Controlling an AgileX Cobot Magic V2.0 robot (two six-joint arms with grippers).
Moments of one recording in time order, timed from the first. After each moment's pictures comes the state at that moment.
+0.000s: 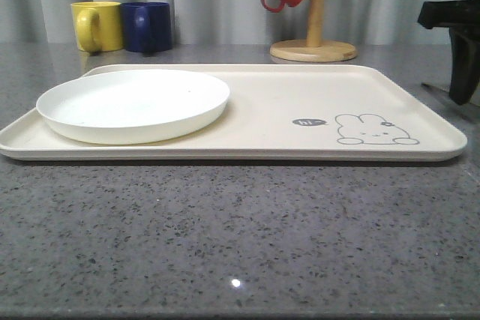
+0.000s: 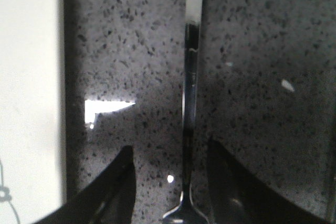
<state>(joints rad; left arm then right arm) -0.15 0.34 -0.59 -0.04 0.69 0.03 0.07 1.69 -1.32 0.09 1.00 0.06</state>
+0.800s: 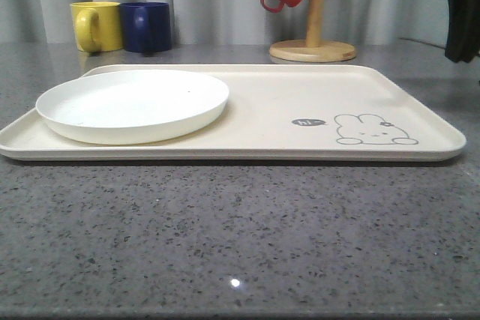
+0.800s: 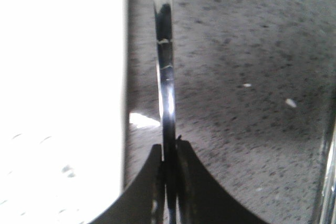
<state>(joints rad) -0.15 0.34 -0.59 -0.04 0.69 0.03 0.13 1.72 -1.55 0.09 1.18 0.07</state>
